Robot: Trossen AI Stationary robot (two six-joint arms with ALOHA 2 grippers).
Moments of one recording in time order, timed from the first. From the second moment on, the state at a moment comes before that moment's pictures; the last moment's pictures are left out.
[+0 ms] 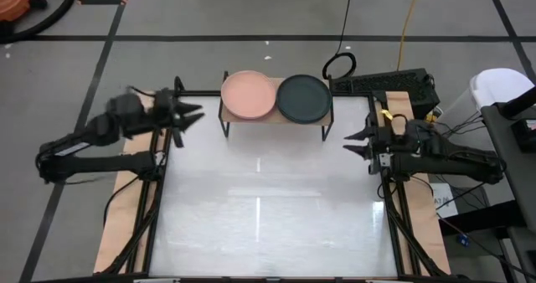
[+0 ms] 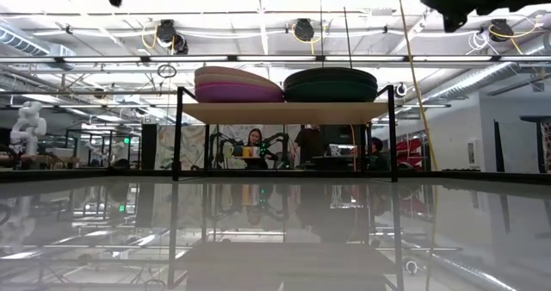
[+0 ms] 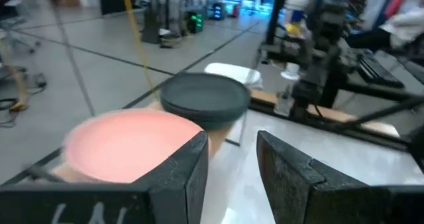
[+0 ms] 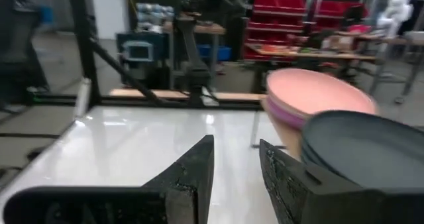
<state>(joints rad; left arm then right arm) 0.30 0.62 0.89 -0.42 -0.04 -0.10 -0.16 0.31 0.44 -0.20 -0.12 -0.04</state>
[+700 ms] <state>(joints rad) 0.11 0.32 0.63 -0.18 -0.09 0.08 -0.16 0.04 0.42 -0.30 -0.11 -0.01</state>
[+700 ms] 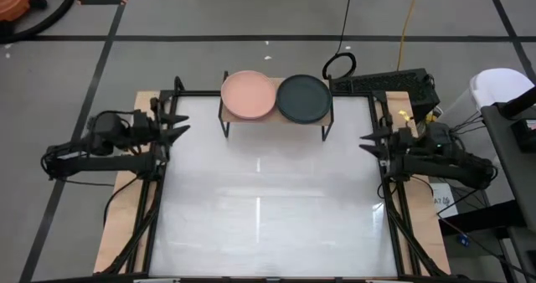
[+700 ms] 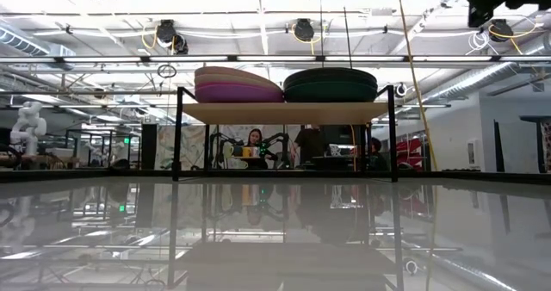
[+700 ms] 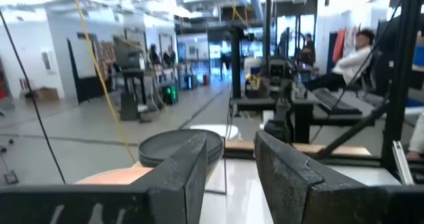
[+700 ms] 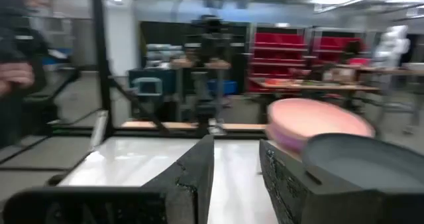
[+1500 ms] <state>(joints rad) 0.12 0.20 0.16 0.31 -0.09 0.04 -0.16 0.04 0.06 0.11 -0.03 0.07</state>
